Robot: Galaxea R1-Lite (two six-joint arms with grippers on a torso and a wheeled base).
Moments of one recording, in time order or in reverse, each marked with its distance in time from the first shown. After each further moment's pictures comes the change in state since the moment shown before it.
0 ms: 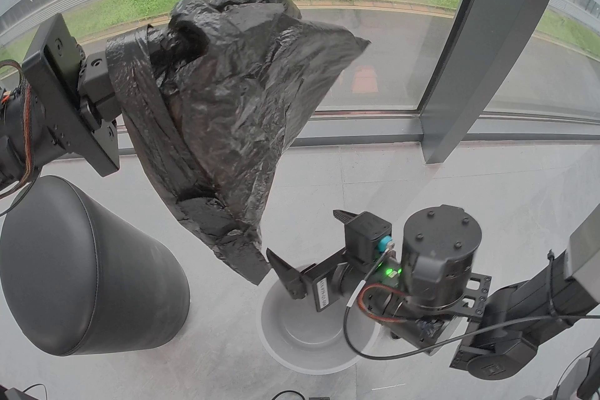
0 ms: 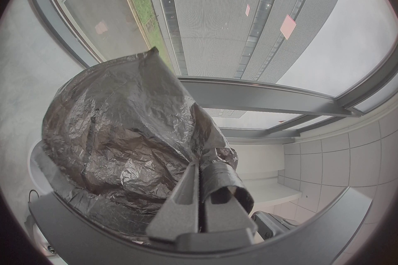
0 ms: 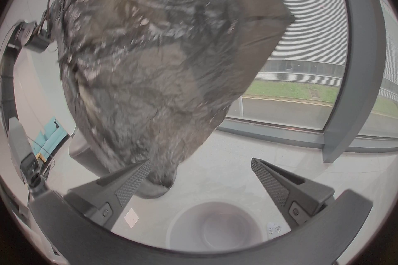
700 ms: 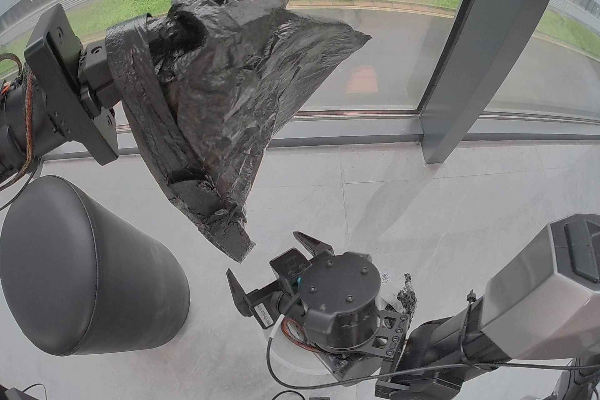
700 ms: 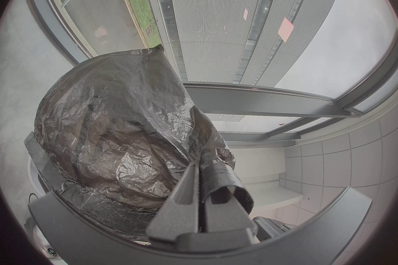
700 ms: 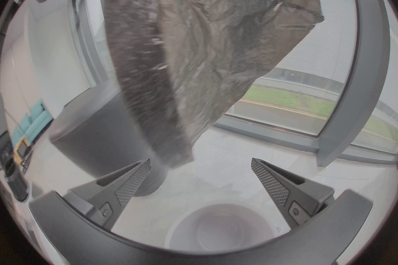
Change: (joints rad) left arm 0.005 0.005 -0.022 0.000 0.028 -0.001; right arm 0.122 0.216 -0.177 -0.007 -0.196 -0.075
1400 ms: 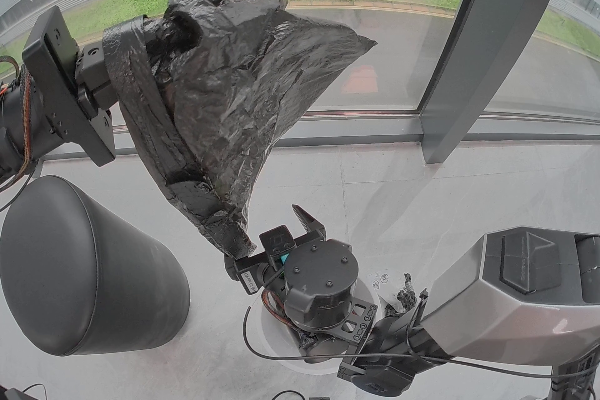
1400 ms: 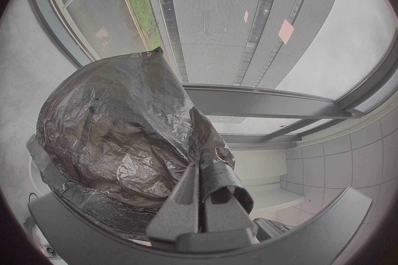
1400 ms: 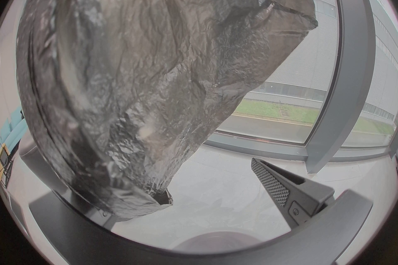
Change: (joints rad) left arm 0.001 -0.011 0.009 0.003 0.020 -0.001; right arm -0.037 0.157 -0.169 -0.172 -0.116 -0.083
